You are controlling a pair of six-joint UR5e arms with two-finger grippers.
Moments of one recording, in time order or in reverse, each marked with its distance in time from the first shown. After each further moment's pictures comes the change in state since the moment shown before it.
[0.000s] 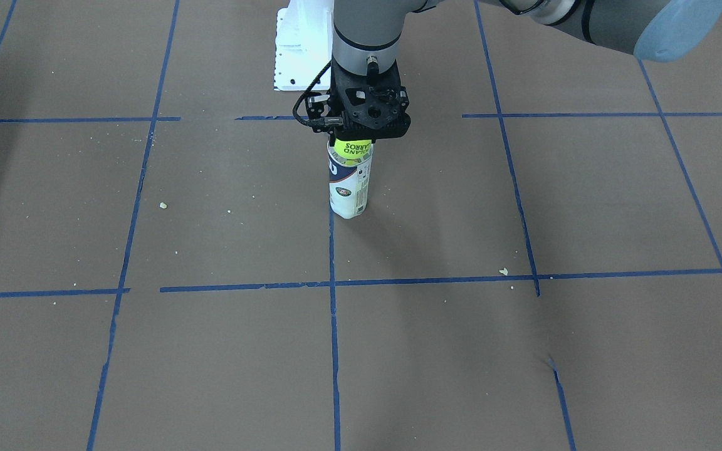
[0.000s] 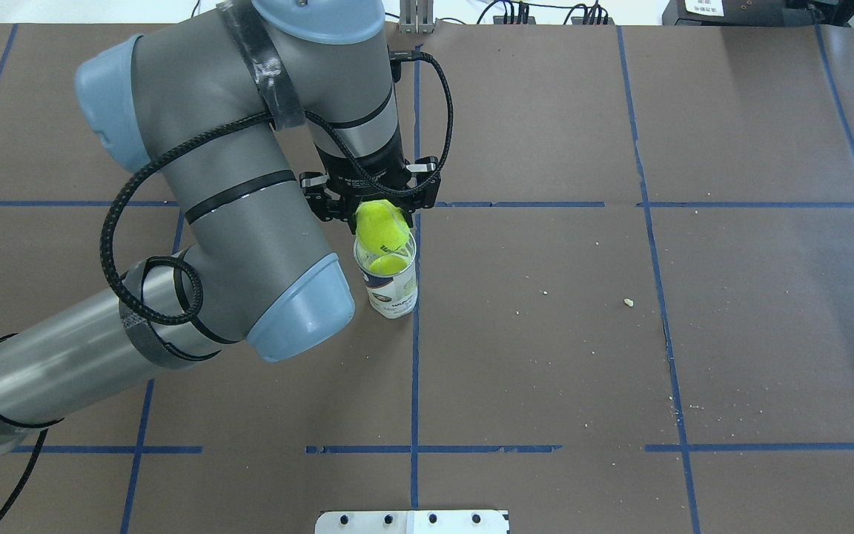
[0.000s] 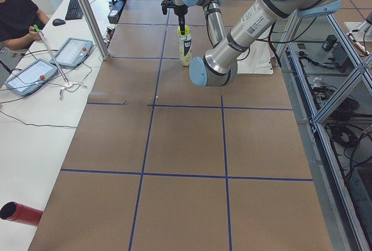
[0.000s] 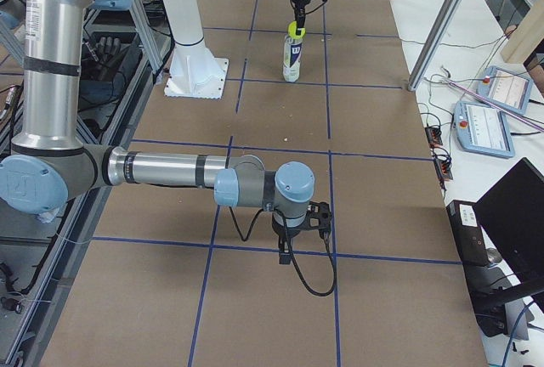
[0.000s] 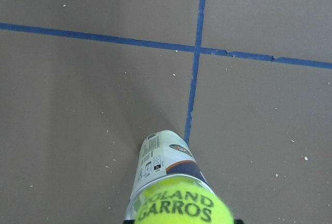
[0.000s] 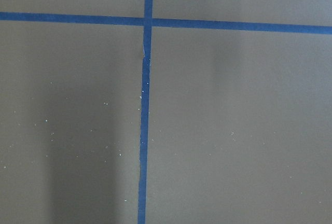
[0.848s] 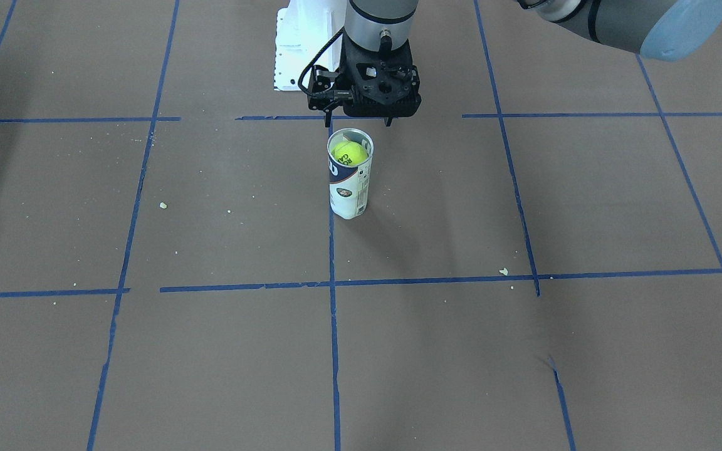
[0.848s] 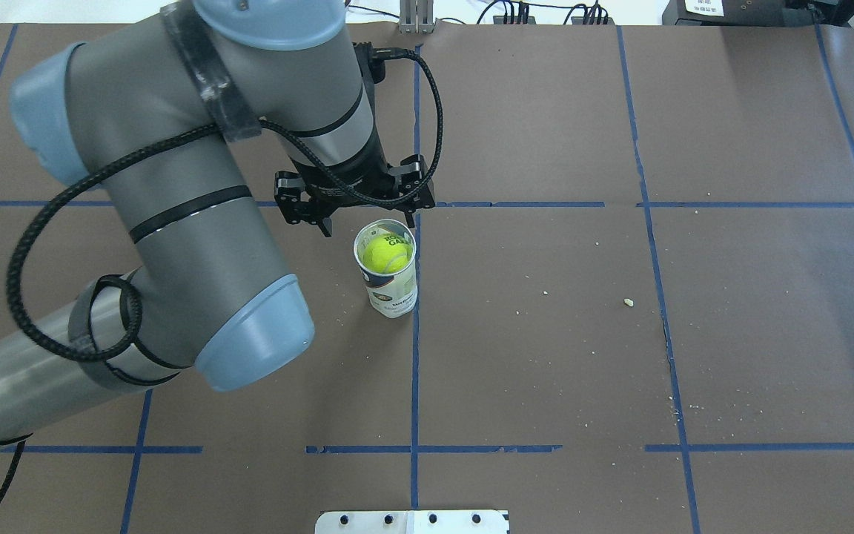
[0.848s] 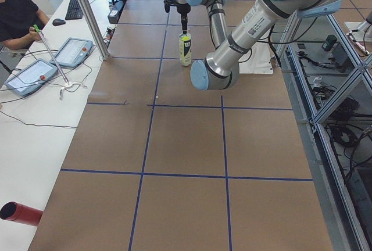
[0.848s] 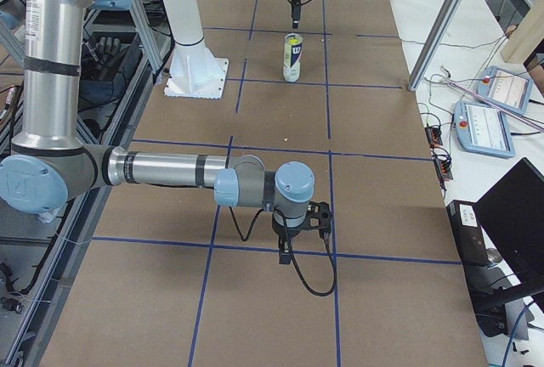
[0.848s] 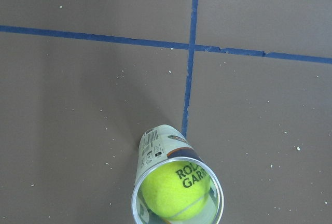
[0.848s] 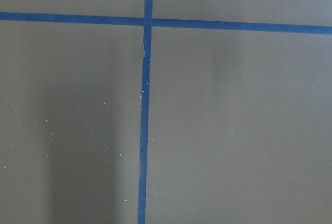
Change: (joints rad) left arm -0.002 0.062 -0.133 0.004 0.011 0.011; right arm 0.000 0.000 0.000 0.000 0.000 0.000
